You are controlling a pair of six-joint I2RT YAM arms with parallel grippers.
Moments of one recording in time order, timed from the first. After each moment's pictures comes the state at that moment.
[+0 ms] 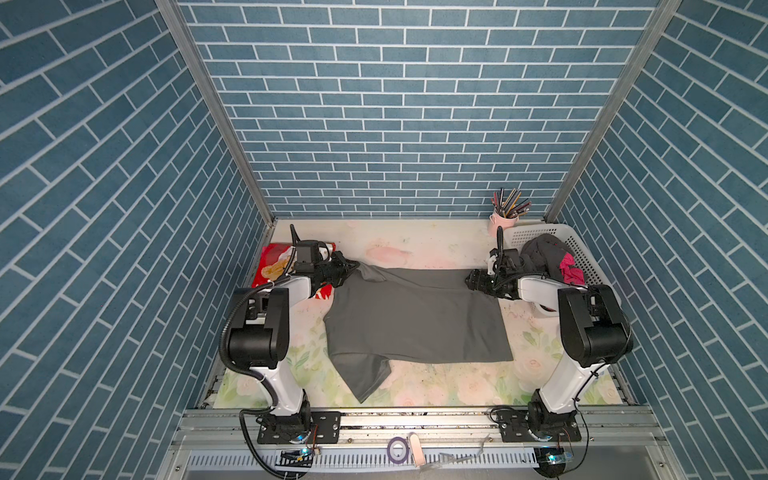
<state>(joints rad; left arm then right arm) -0.02 1.81 0.97 0.19 0.76 -1.06 0.21 1.78 0.96 -0.11 -0.23 0.39</state>
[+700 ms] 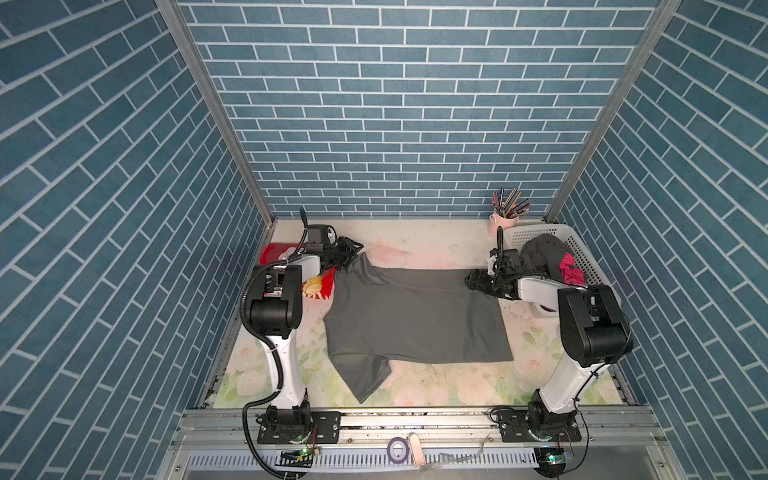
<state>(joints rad) -0.04 2.03 1.32 0.00 0.58 -0.89 0.21 1.78 0.95 -0.10 -0.23 0.39</state>
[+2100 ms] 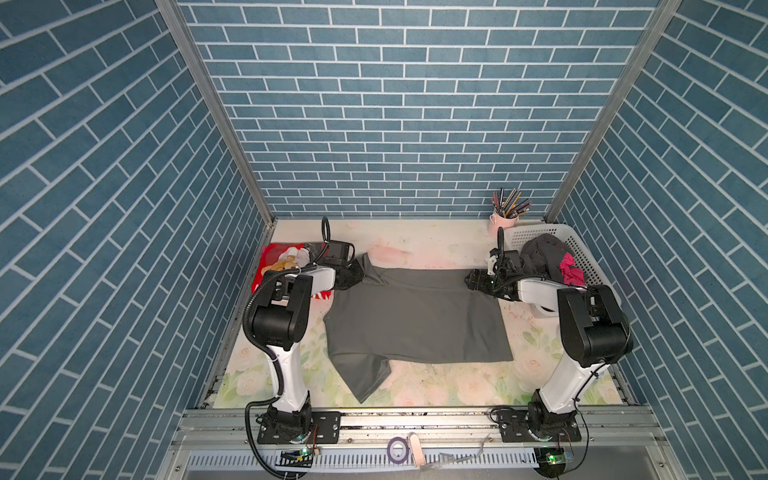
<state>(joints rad) -0.19 1.96 1.14 -0.08 0.23 -0.66 0.21 1.78 0.93 -0.05 -0.24 0.39</state>
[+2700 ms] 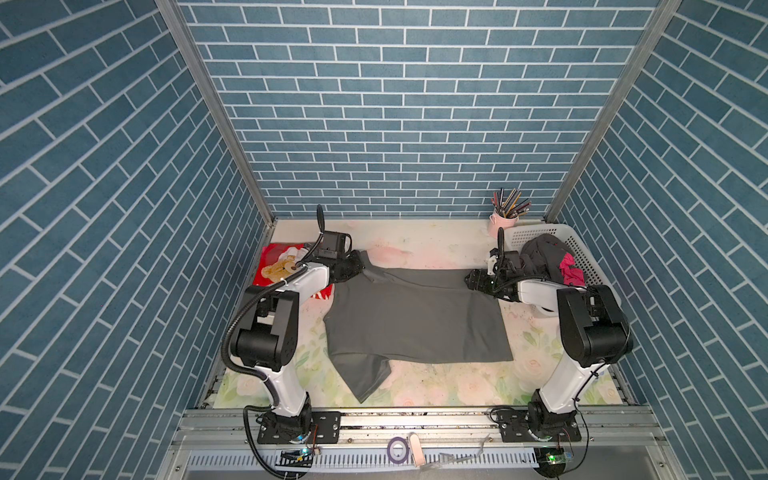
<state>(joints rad) -0.20 1.74 1.14 -0.20 0.29 -0.67 0.21 1.78 0.92 -0.02 -0.24 0.39</state>
